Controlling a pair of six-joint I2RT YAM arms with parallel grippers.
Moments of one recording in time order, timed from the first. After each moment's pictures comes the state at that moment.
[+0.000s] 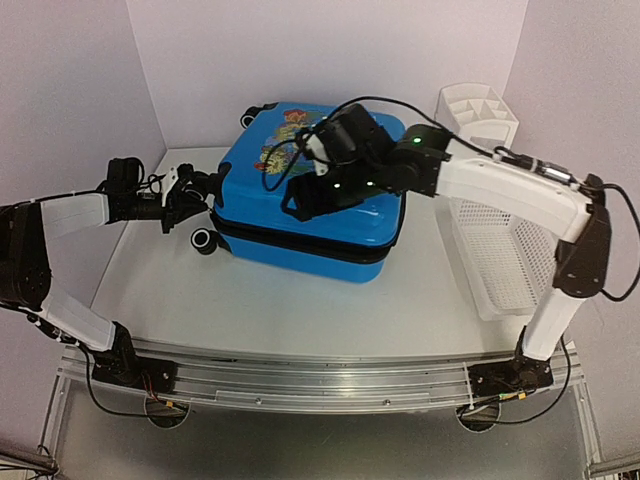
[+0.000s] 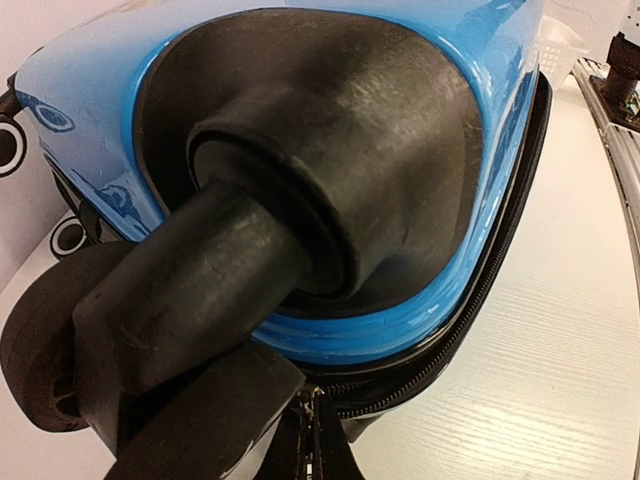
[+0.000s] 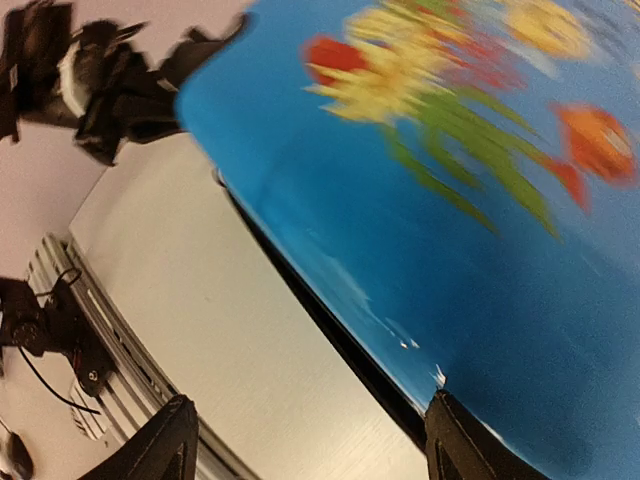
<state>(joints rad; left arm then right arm) -0.02 1.43 0.79 -0.12 0.98 0.81 1.07 1.84 1.79 -0.70 0.08 0.46</state>
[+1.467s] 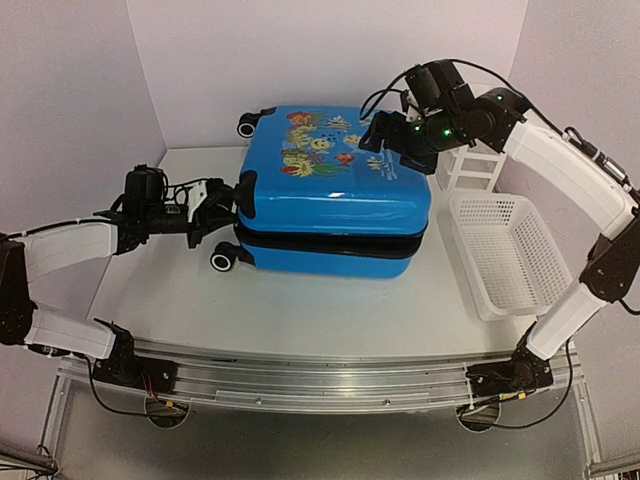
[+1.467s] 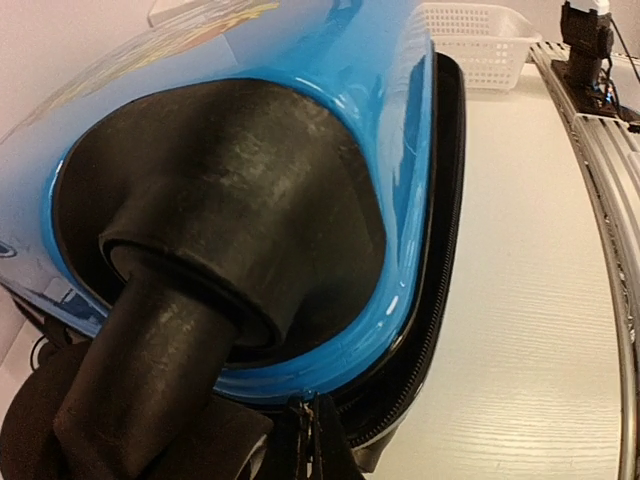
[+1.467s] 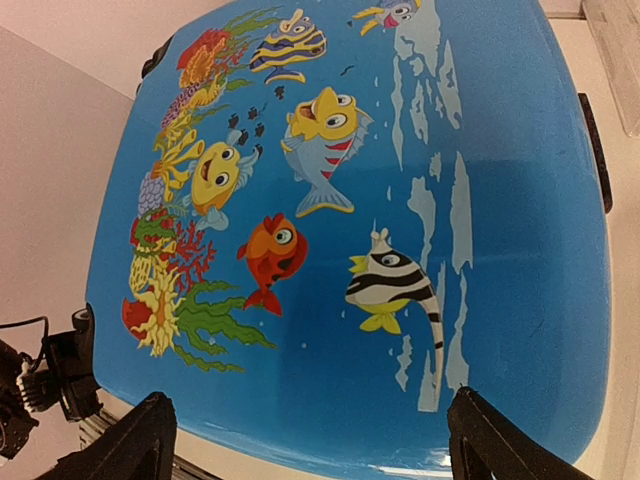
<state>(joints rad) -0.34 1.26 0.63 0.12 0.80 0.64 0.76 1.62 1.74 -0.89 0.11 0.79</state>
